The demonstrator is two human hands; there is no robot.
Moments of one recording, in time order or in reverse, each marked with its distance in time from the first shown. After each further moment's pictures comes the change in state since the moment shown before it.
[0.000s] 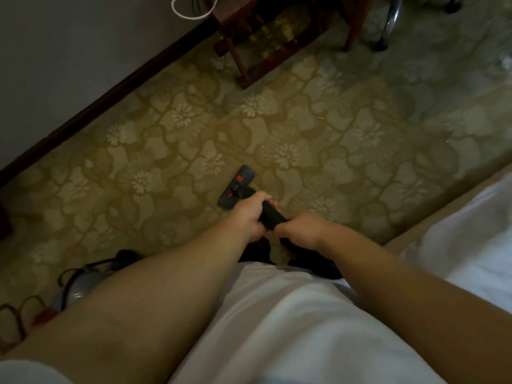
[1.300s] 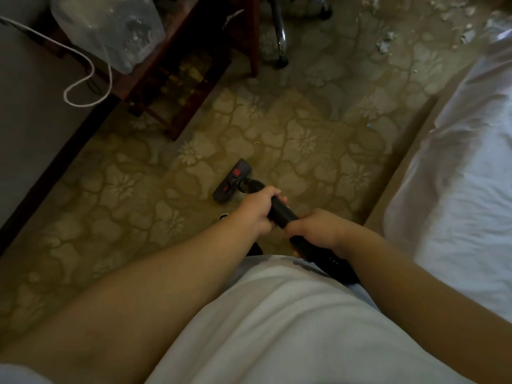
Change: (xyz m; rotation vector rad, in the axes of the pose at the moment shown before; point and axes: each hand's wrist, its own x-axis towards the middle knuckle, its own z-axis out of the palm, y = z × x) left_hand -0.017 0.077 0.176 0.377 -0.202 -0.035; right_hand -0.028 -0.006 -0.136 0.423 0.198 0.037
